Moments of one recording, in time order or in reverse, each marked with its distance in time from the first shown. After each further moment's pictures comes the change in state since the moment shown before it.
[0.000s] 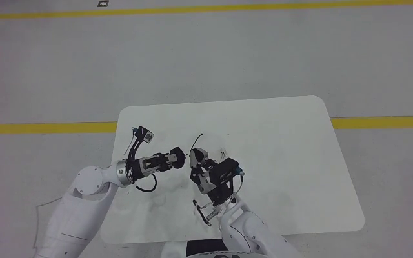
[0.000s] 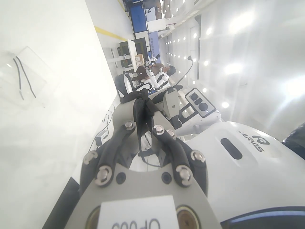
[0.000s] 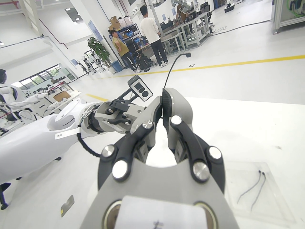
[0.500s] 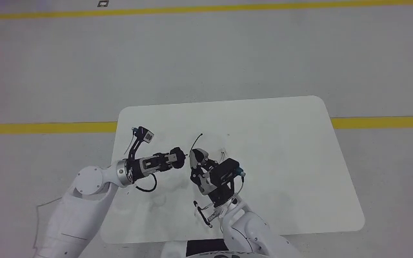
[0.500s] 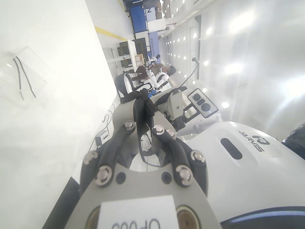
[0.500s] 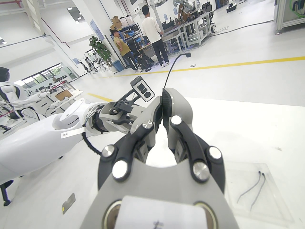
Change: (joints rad) left arm 0.000 0.000 0.000 0.000 0.000 0.000 0.000; right arm -0.013 0.009 0.007 -0.034 -0.010 -0.014 0.026
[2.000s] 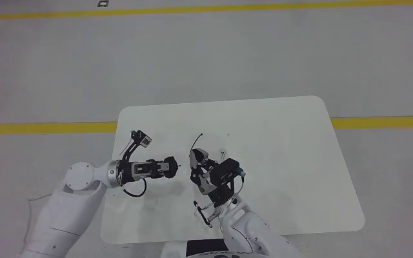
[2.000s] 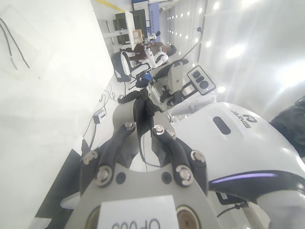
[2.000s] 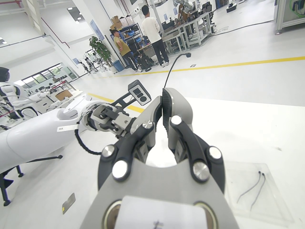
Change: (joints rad) left arm -0.029 0.083 0.028 0.056 -0.081 0.000 -0.151; right arm 0.000 0.000 0.000 0.000 0.000 0.000 0.000
